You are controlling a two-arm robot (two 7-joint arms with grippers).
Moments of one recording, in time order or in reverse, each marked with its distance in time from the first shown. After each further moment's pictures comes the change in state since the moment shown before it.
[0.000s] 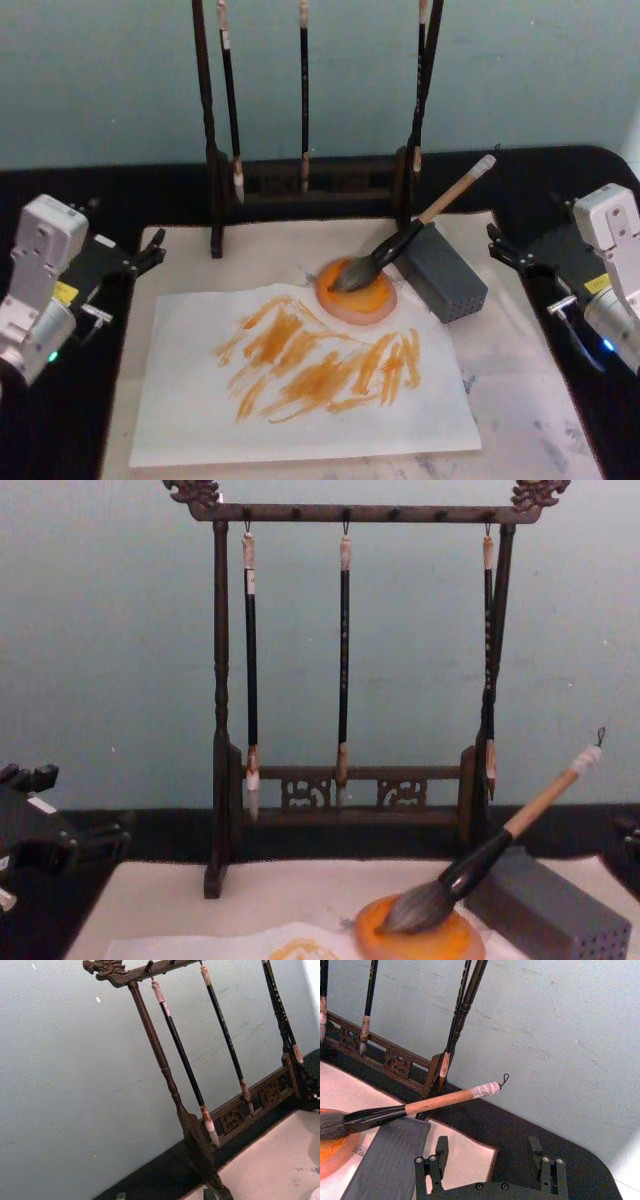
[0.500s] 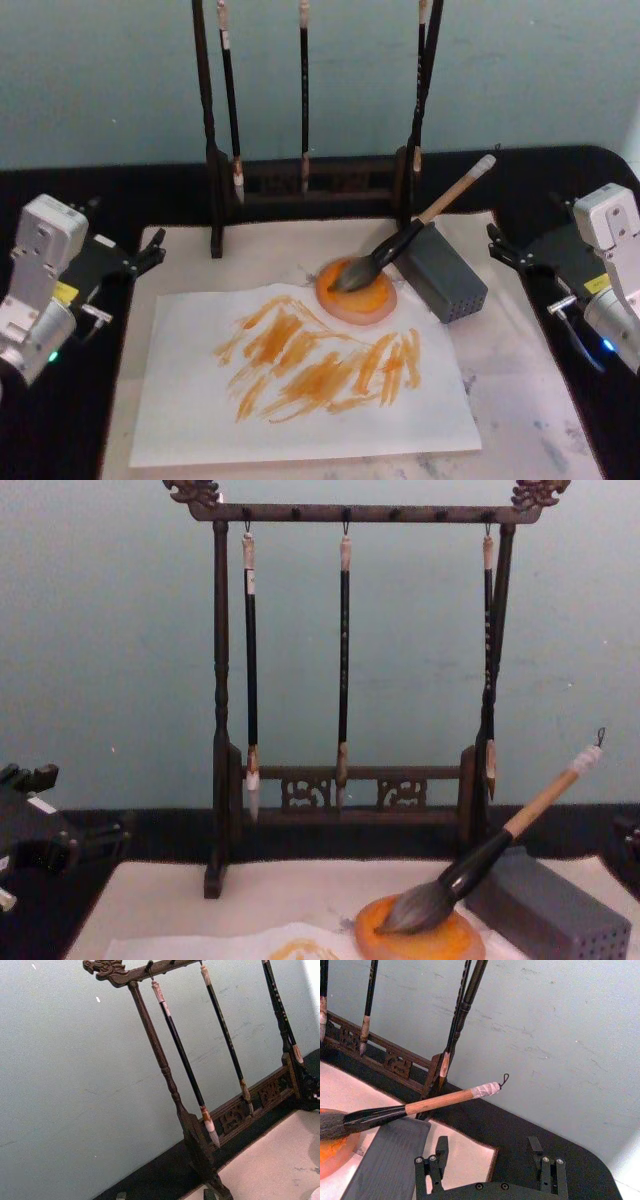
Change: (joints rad) left arm 0.000 0.000 0.000 0.000 0.000 0.000 0.000; right arm 0.000 0.000 0.000 0.000 0.000 0.000 0.000
